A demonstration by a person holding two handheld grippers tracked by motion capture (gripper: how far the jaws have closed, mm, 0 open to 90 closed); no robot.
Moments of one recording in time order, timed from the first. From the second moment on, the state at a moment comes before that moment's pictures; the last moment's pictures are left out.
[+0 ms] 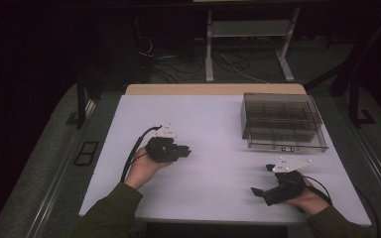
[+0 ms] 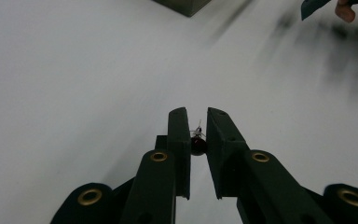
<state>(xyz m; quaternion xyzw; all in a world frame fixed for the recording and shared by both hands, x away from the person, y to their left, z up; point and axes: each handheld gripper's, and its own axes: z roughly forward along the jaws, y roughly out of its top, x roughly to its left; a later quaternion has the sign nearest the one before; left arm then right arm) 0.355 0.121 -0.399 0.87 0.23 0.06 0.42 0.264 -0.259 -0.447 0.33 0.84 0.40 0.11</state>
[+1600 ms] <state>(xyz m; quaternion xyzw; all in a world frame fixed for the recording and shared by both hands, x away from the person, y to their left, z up) 0.374 0.022 -0.368 0.86 0.16 0.03 0.48 0.263 -0.260 -0.447 0.33 0.85 0.40 0.11</state>
